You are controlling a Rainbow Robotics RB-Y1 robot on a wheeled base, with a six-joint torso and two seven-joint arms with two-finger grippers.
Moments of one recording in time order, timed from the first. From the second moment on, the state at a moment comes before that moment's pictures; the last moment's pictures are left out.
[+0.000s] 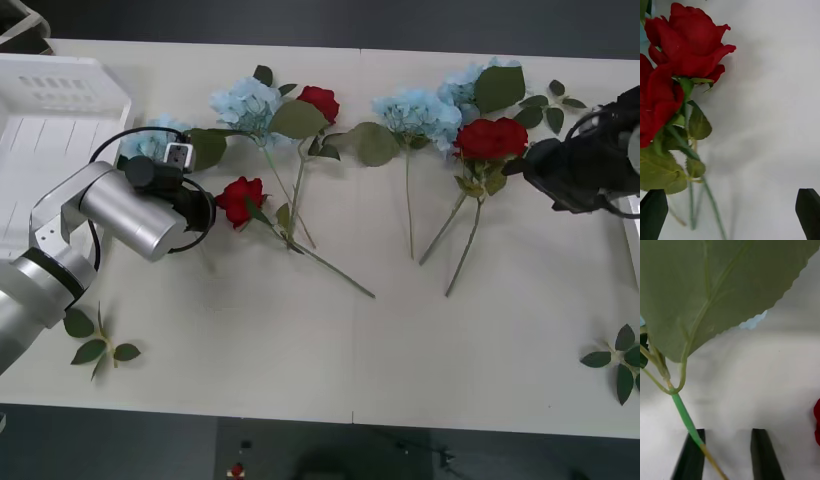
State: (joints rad) right arm -0.71 -1.07 0.65 -1.45 -1.11 0.96 0.65; left arm -0.61 0.57 -0.54 -1.28 0.34 0.89 -1.05
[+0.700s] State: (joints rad) right arm -0.79 -0.95 0.76 -1.31 -1.11 0.87 0.84; left arm -0.61 0.83 -0.35 -1.50 0.58 0.87 -1.05
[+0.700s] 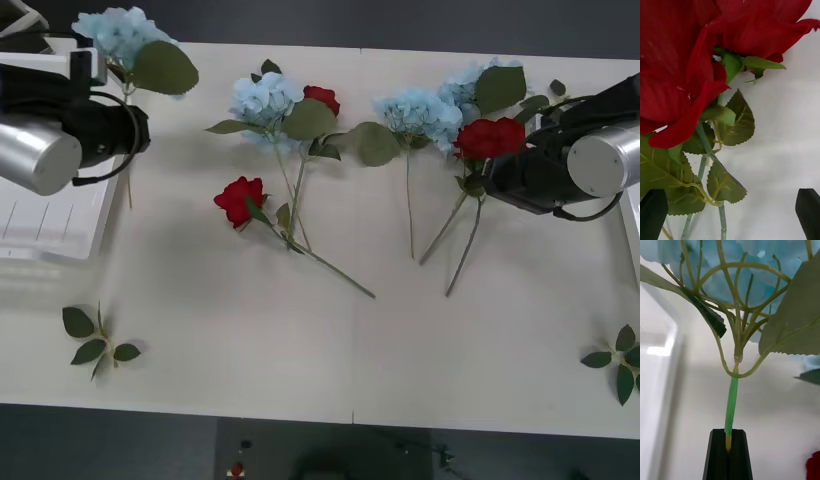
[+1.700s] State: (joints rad) right arm -0.79 -0.86 0.82 -1.21 -1.04 0.81 0.84; left arm -0.26 1.13 0.02 -1.51 0.73 0.83 -1.36
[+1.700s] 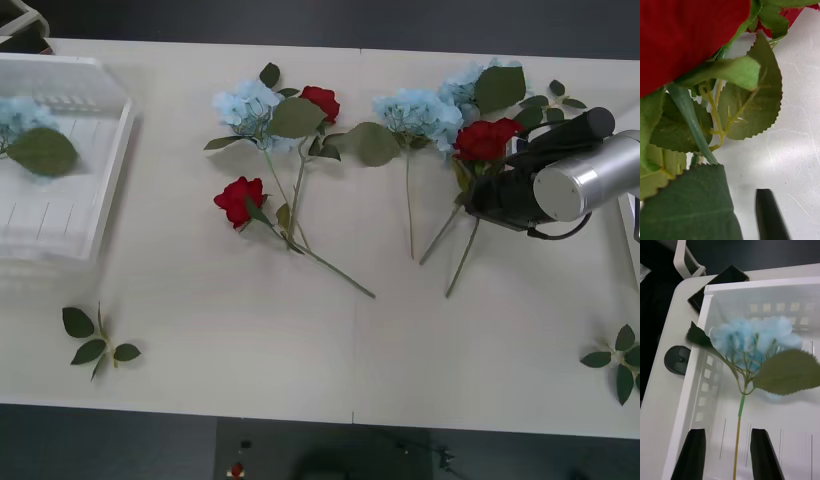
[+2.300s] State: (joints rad) right arm -0.79 -0.88 0.78 -1.22 -1.11 0.81 0.84; left arm -0.38 0.97 -0.01 -1.71 0.93 1.05 -1.50
